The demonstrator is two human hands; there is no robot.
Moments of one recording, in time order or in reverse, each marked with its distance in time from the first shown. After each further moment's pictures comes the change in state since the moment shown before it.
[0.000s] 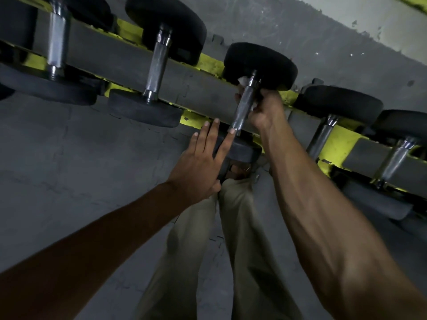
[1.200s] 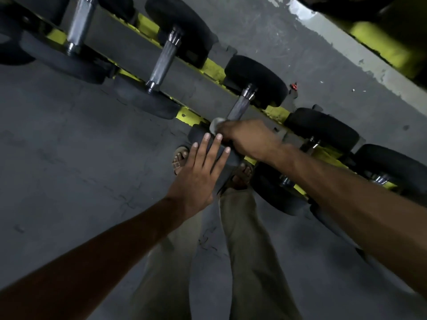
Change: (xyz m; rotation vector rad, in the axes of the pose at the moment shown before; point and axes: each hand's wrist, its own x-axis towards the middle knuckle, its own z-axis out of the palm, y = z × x) left_hand -0.008 0.074 0.006 0.113 0.053 -0.204; right_hand -0.052 -0.029 -0.042 -2.242 -1.016 -1.309
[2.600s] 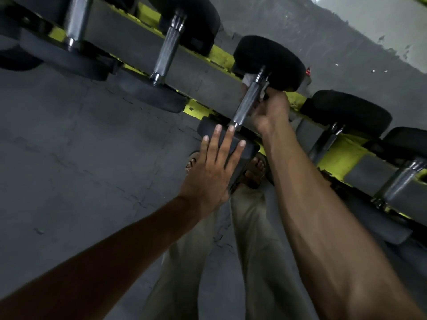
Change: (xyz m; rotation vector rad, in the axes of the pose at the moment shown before) left_hand 0.000 0.000 0.004 0.073 -0.005 0.003; right_hand 0.059 0.026 0.042 2.315 0.900 1.179
